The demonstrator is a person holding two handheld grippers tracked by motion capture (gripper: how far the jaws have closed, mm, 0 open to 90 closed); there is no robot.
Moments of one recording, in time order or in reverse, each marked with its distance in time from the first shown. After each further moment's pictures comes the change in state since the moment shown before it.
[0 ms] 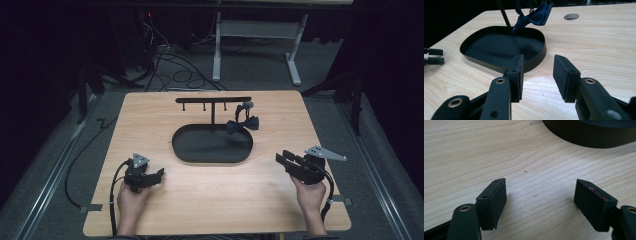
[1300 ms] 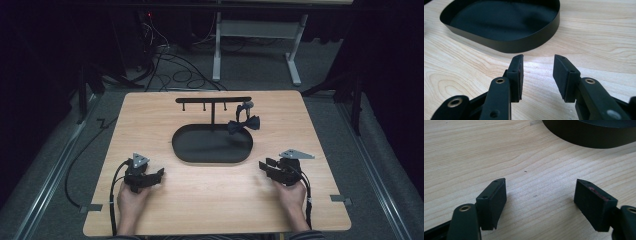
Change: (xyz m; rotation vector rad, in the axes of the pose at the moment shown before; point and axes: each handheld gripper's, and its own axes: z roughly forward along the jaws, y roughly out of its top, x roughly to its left) left arm 0.000 0.000 0.000 0.000 -0.003 -0.001; right arm 0.014 -0.028 0.058 0.173 -0.013 -0.038
